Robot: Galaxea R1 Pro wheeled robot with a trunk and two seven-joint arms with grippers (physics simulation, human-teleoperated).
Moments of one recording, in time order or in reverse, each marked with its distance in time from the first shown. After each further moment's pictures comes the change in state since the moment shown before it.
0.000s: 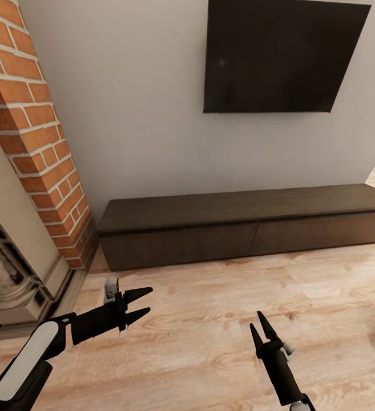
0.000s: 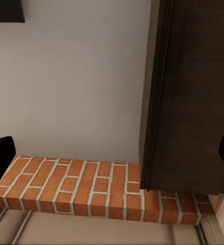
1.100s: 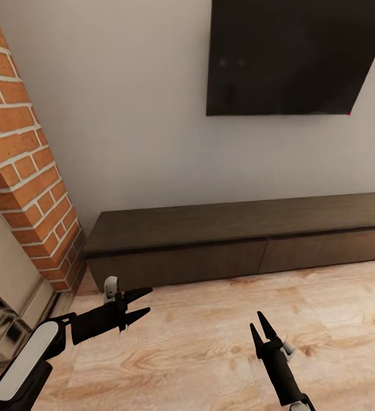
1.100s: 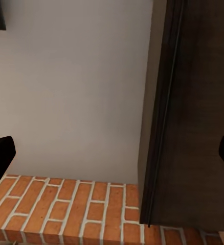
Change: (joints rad) left arm 0.000 0.000 0.000 0.000 0.001 0.000 0.000; right arm 0.000 0.000 0.001 0.000 0.000 -0.005 -0.004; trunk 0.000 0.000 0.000
